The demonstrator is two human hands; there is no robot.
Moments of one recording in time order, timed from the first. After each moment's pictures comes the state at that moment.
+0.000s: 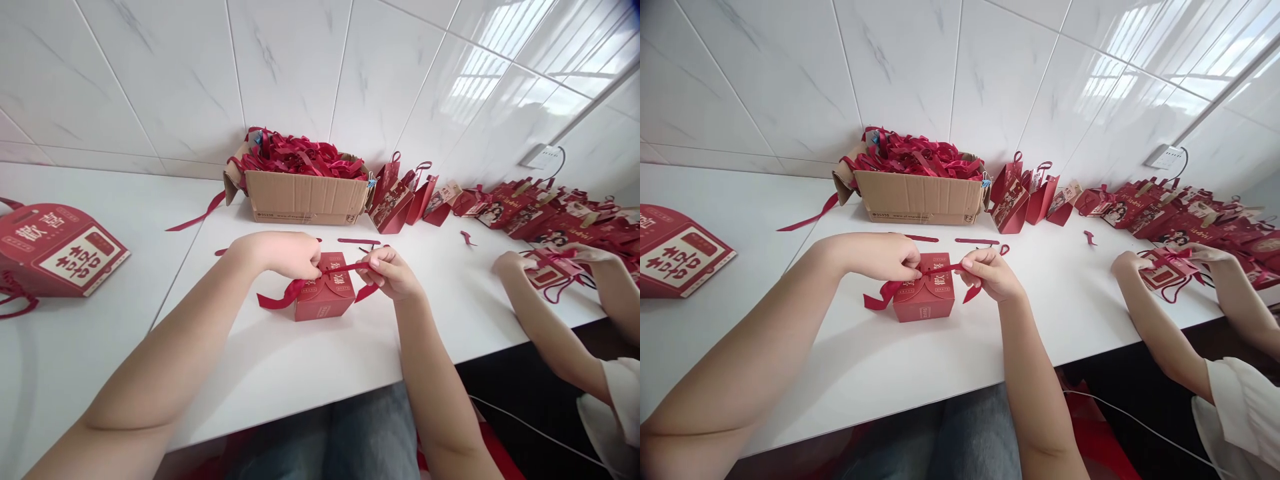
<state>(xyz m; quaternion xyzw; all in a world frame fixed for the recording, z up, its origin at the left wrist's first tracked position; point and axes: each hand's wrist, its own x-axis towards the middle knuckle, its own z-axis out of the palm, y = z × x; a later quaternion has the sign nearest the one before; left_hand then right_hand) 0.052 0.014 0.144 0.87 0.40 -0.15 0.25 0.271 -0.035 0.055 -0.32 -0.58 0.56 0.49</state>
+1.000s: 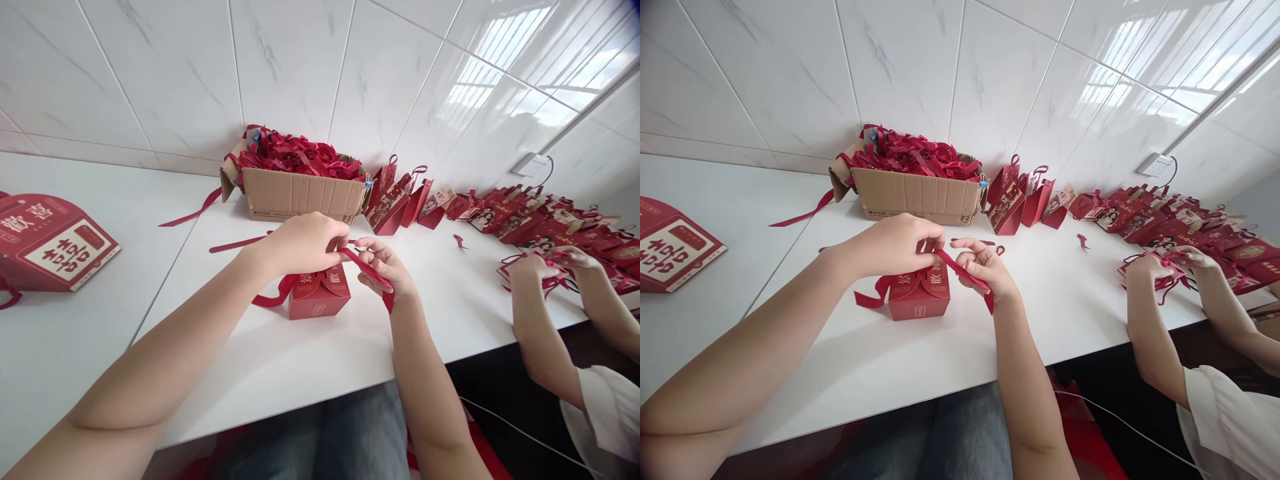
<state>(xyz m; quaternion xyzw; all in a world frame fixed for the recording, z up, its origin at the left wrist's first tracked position) 0.066 -0.001 0.145 0.92 0.33 0.13 0.16 0.270 -0.038 0.058 -0.29 -0.53 0.62 0.50</state>
